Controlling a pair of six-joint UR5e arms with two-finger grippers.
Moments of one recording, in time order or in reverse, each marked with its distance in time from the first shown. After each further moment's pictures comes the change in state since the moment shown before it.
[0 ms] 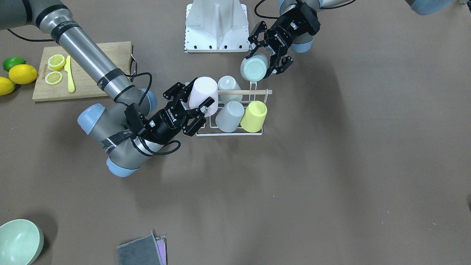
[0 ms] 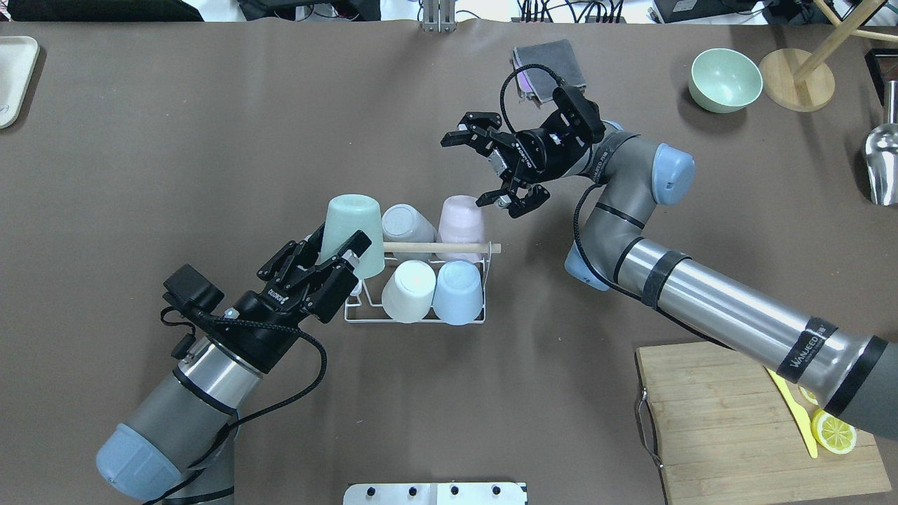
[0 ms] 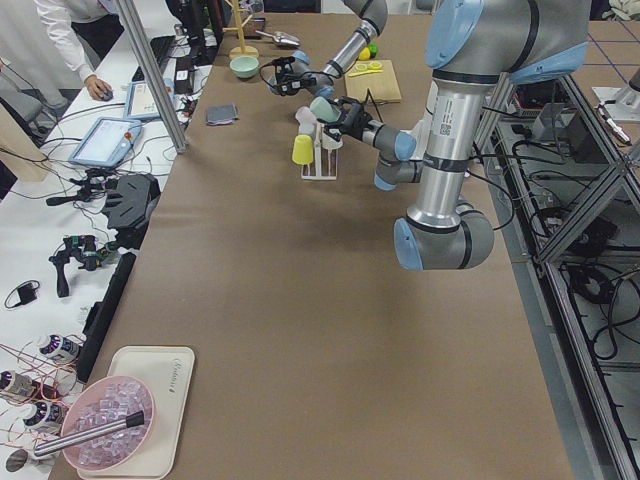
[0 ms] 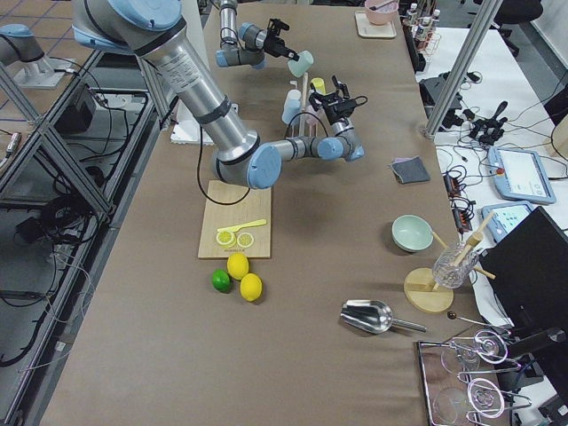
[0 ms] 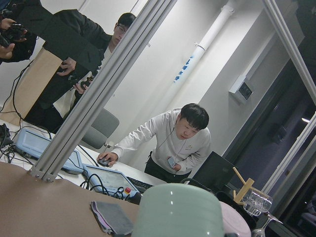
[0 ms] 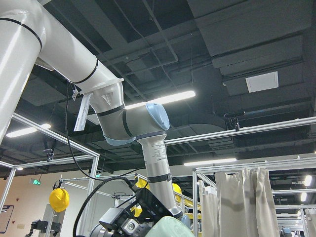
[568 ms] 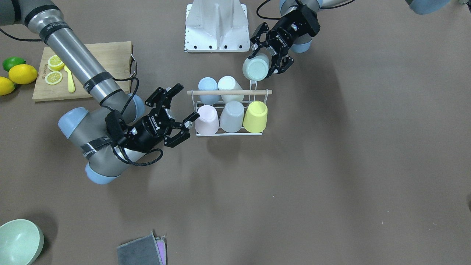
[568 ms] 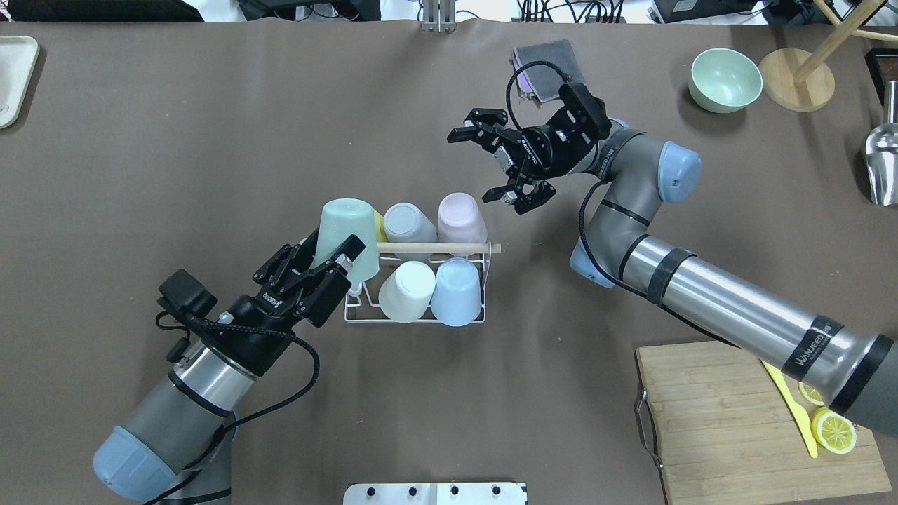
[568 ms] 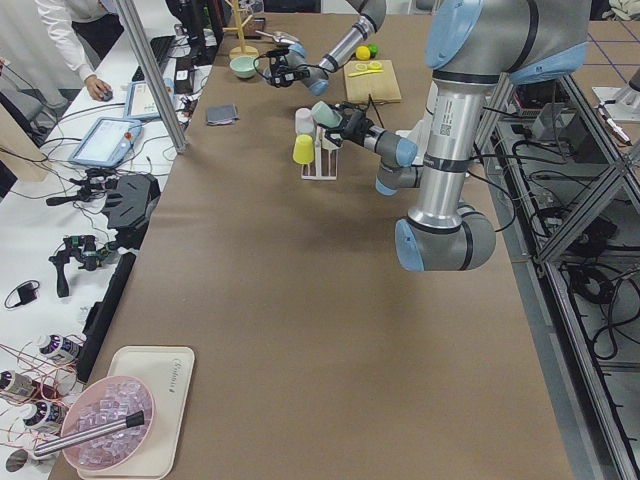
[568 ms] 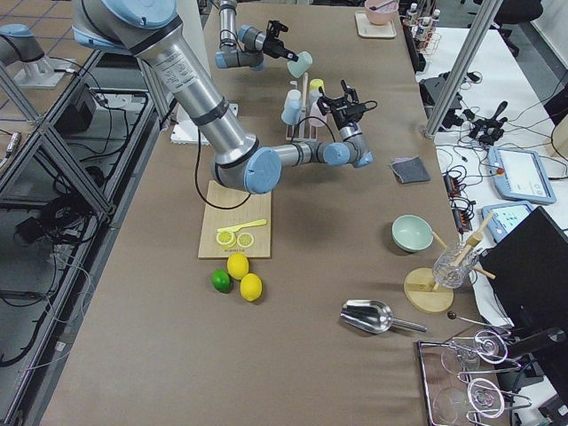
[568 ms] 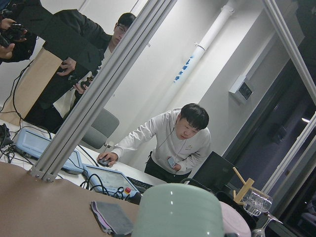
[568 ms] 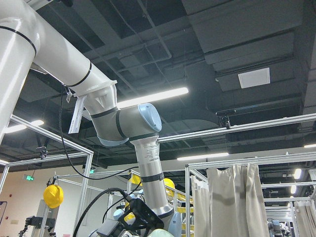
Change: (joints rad) left arm 0.017 0.005 0.032 -0.056 0.033 0.013; right arm 0.092 -0.044 0.015 -0.001 -0.017 0.101
